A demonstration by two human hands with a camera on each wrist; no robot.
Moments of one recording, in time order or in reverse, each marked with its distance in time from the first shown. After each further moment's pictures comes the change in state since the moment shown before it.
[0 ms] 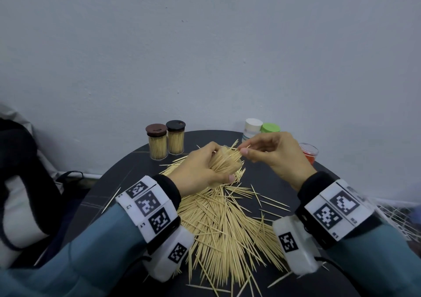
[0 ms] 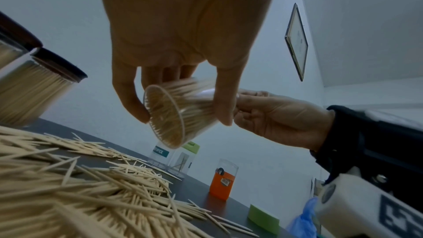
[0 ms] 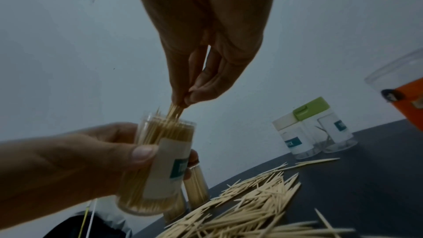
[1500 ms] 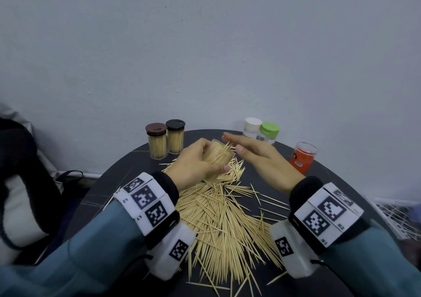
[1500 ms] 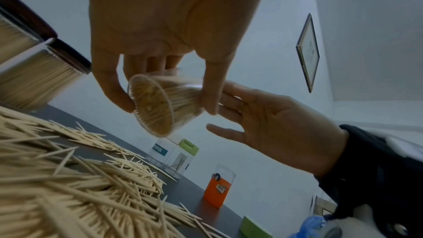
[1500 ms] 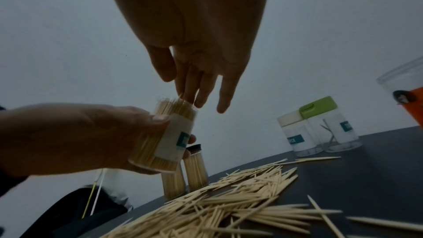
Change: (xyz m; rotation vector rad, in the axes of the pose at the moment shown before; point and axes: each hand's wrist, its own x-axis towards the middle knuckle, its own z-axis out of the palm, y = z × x) left_hand 0.004 -0.004 -0.004 -0.106 0.090 -0.072; right_hand -0.007 -0.001 0.017 -0.047 -0.220 -0.001
